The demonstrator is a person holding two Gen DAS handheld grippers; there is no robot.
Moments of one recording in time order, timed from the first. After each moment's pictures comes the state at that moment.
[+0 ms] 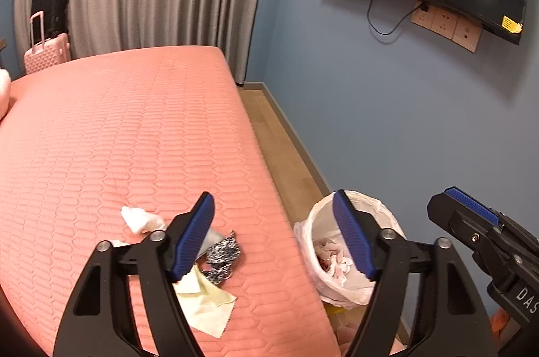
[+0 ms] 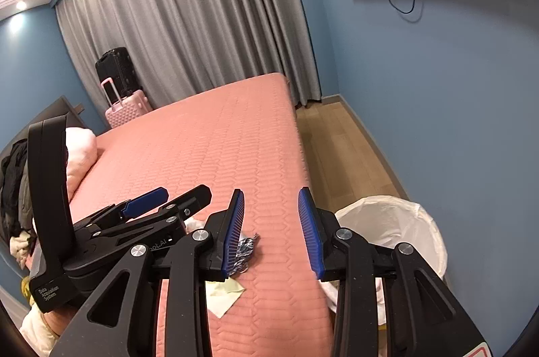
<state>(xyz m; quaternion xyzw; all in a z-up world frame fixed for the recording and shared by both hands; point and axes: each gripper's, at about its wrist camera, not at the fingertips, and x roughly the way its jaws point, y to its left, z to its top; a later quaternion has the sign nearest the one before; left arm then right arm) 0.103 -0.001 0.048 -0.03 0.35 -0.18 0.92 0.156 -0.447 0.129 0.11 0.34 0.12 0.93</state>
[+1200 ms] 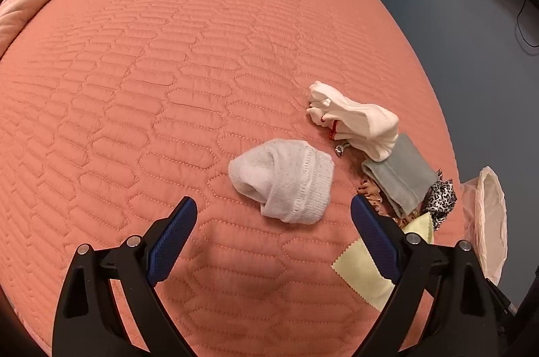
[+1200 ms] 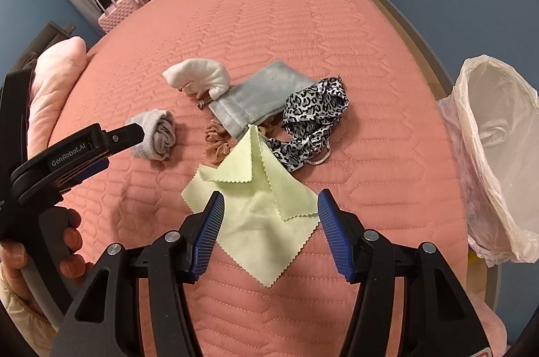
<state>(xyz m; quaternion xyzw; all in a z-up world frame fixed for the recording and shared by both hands) 0.162 0.175 -0.126 -0.11 0.50 -0.01 0.86 0.204 -0.301 -0.099 0.08 0.54 0.15 0.82</state>
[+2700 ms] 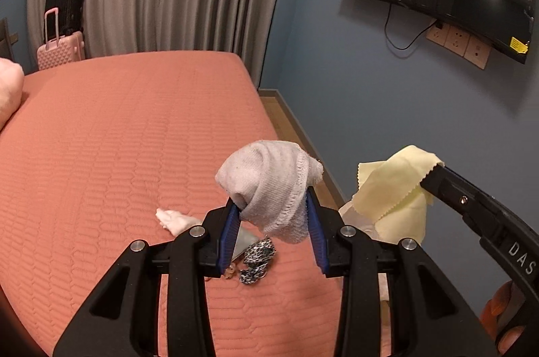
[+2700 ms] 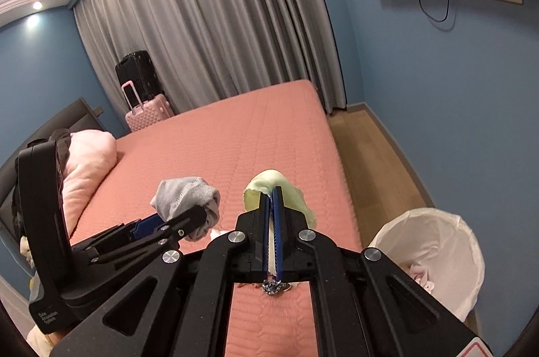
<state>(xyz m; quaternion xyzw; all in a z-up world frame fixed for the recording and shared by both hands) 0.105 0.046 0.066 -0.03 0.33 -0.18 0.93 0.171 -0.416 0.159 0.12 0.30 0.15 0.94</state>
